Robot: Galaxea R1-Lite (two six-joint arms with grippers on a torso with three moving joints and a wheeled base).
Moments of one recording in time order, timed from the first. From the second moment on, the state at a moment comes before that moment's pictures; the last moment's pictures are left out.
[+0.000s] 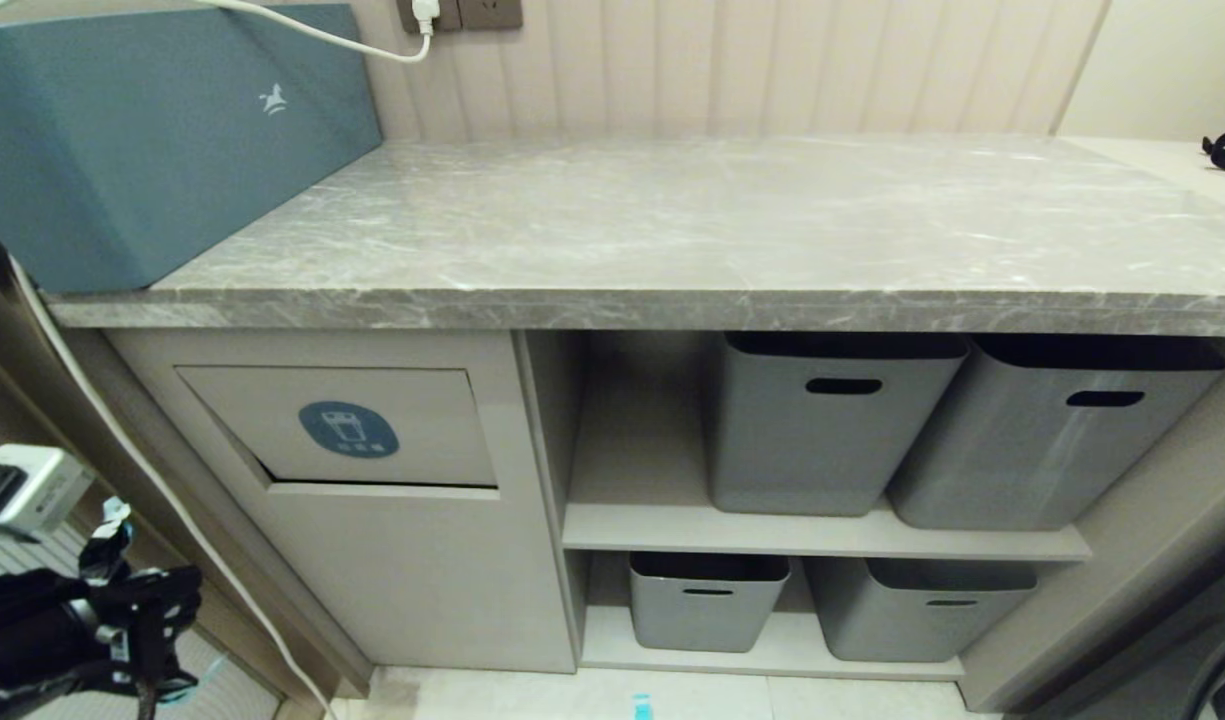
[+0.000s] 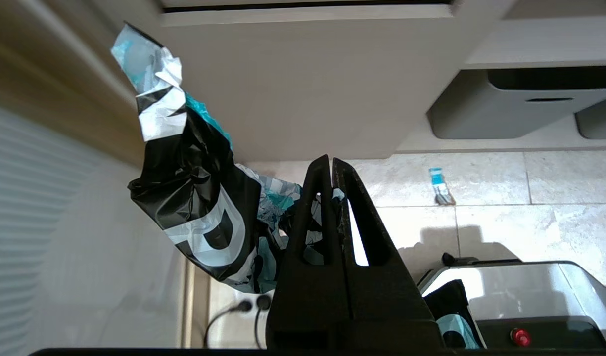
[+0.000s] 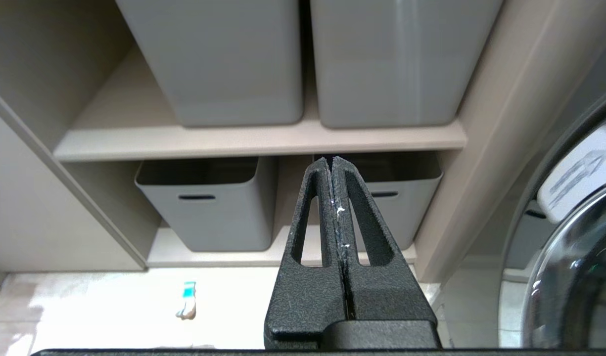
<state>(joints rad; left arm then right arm) -0.03 1.08 -0.44 -0.18 -0.01 0.09 0.00 0.00 0.00 -0.01 -0.04 0.06</state>
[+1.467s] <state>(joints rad) -0.14 1.76 -0.39 -1.38 -0.01 0.00 0.00 0.00 0.00 -0.01 -0.04 0.06</state>
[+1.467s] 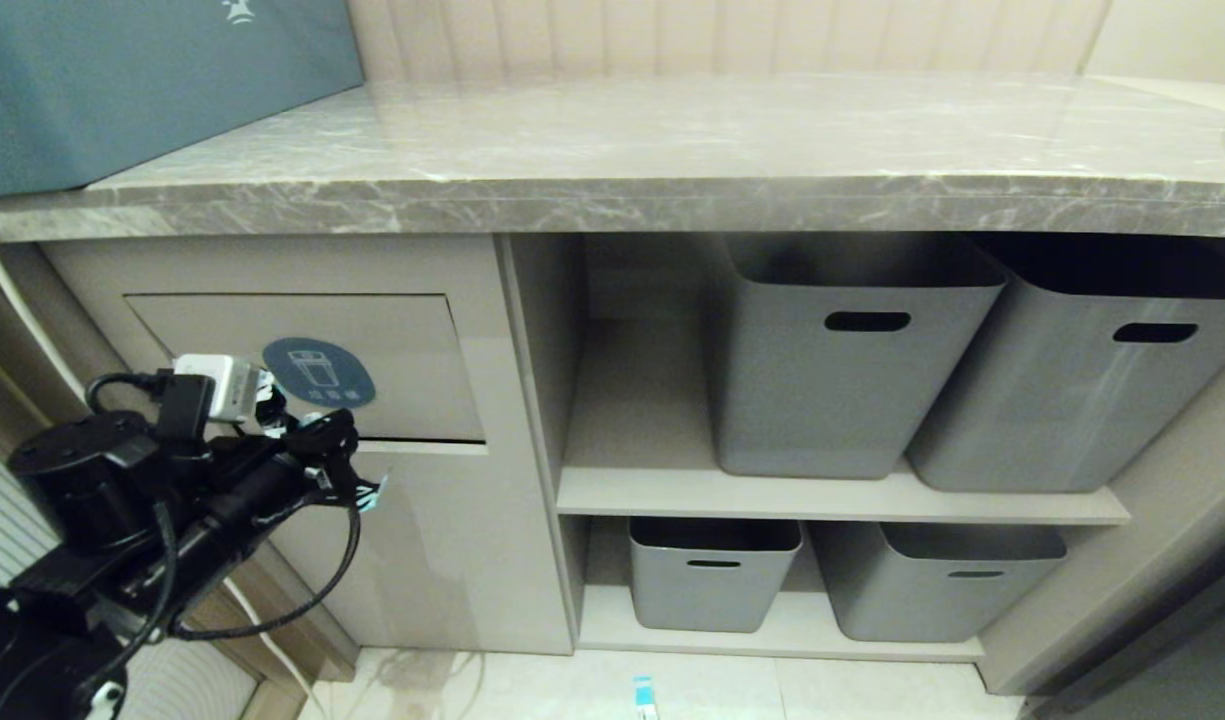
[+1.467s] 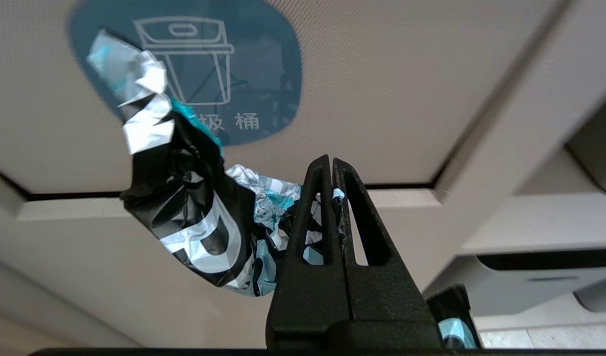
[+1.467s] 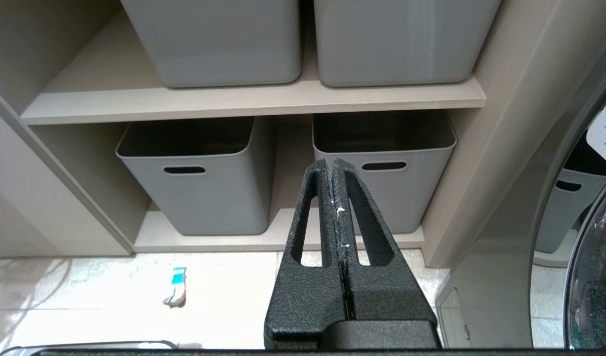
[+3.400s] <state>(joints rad) -0.11 2.18 -0.79 -1.52 0.03 -0.07 0.00 0.00 0.00 -0.01 -0.04 0.06</state>
